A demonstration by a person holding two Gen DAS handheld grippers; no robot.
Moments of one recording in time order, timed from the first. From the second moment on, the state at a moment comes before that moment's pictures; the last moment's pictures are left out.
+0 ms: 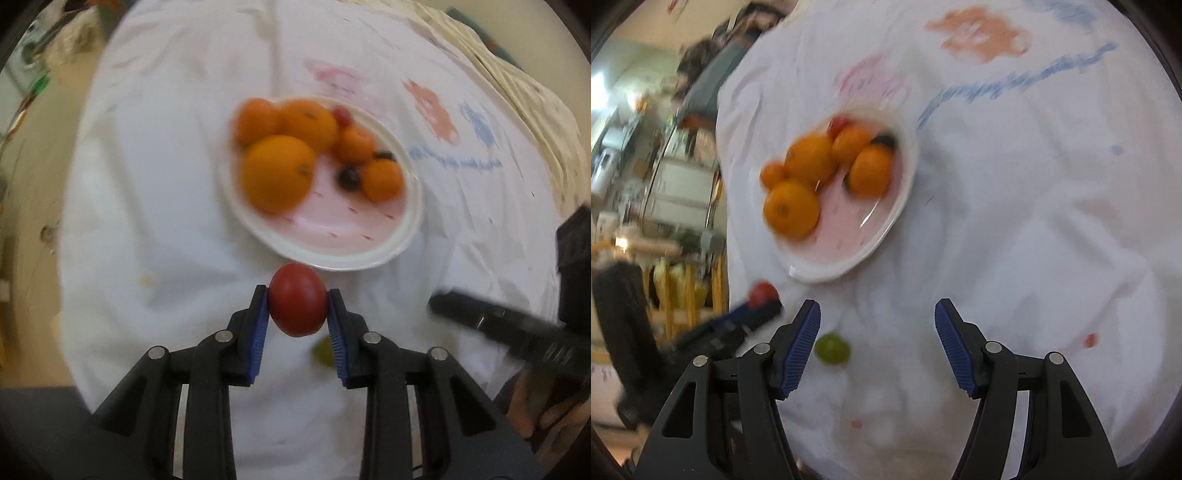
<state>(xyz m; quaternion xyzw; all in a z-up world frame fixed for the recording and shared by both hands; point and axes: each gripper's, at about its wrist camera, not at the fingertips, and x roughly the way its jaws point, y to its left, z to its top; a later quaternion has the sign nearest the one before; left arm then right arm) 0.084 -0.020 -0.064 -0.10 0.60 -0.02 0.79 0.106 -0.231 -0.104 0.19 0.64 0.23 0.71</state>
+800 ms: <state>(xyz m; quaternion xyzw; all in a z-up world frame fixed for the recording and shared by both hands) 0.060 0.038 -0.061 -0.16 0.59 0.02 0.79 0.057 -0.120 -0.124 -0.07 0.61 0.29 0.73</state>
